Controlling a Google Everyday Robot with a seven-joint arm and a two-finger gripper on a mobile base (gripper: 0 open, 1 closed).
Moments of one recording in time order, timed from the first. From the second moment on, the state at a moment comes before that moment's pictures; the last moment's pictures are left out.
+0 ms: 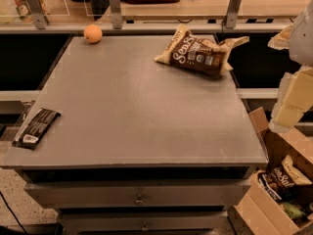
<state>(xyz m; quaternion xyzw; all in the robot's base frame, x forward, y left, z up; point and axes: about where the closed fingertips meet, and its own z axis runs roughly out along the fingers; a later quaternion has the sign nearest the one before) 0.438 -0.217 0.977 -0.60 0.78 -0.04 0.16</state>
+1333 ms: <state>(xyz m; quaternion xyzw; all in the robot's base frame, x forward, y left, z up) 0.533 -0.261 0.969 -0.67 0.70 -0.22 0.14</state>
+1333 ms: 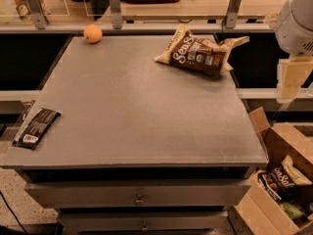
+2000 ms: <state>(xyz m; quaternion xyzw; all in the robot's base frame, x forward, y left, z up) 0.543 -0.259 0.977 -0.67 0.69 -0.23 0.16</state>
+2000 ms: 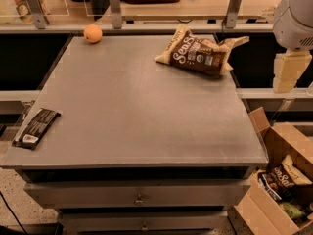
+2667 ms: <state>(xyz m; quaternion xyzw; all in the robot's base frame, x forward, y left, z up) 0.567 -0.257 0.957 -0.73 0.62 -0.25 0.16</state>
